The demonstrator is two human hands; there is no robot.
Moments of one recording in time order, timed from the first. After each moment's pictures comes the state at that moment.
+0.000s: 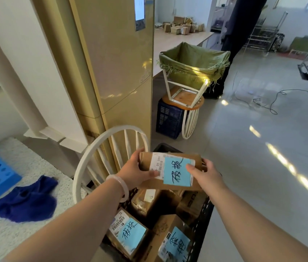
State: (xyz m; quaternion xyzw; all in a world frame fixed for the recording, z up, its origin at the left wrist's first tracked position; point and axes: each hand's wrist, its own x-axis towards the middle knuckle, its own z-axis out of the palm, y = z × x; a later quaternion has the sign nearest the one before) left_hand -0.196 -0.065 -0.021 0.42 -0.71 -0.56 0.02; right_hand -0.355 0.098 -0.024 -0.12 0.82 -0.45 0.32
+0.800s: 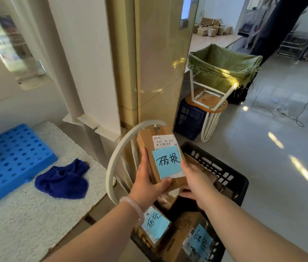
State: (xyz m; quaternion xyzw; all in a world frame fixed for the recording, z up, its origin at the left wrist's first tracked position) left_hand -0.104 -0.044 -0.052 0.36 -0.64 -0.64 0.23; right_hand -0.246 0.035 -0.019 -0.11 0.75 -0.46 0.46
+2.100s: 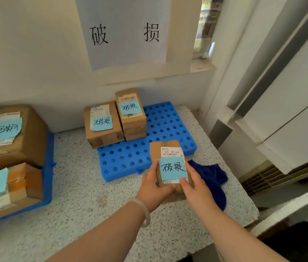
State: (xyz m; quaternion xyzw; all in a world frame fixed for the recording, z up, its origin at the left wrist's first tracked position) left_hand 0.307 -0.241 -0.116 0.61 -0.49 -0.56 0.27; right_hand 0.154 -0.228 -0.102 -0.46 0.68 -0.31 0.48
